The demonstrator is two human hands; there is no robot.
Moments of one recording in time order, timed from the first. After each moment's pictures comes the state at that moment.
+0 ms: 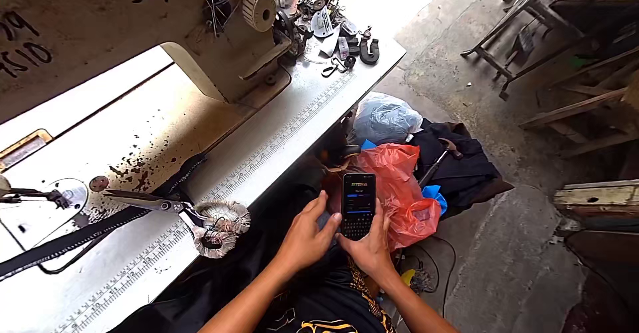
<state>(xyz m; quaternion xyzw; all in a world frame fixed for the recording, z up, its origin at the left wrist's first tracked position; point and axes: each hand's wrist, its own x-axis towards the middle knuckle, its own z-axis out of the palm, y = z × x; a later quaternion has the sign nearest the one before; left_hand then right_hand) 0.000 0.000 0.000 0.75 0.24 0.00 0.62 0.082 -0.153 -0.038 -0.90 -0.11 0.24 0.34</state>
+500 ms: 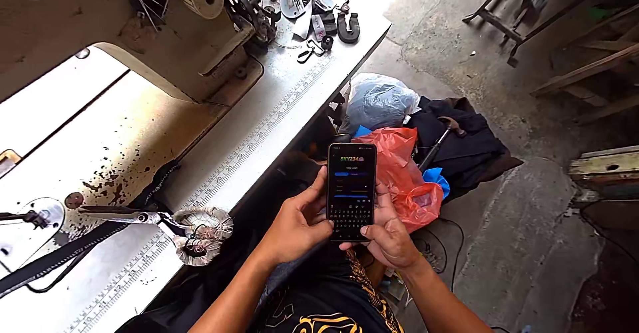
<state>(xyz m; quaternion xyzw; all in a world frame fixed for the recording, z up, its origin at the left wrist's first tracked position) 0.016 0.009 0.003 0.58 0.11 0.06 0.80 0.118 -0.165 -0.011 -0.44 -0.15 0.45 0.76</state>
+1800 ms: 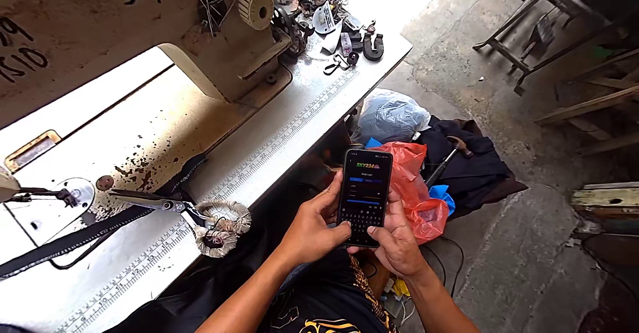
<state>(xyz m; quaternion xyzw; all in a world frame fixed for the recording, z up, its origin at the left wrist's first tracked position) 0.016 0.005 0.007 0.59 0.13 0.10 0.79 0.112 -0.153 -0.002 -0.50 -0.15 0.42 0.74</state>
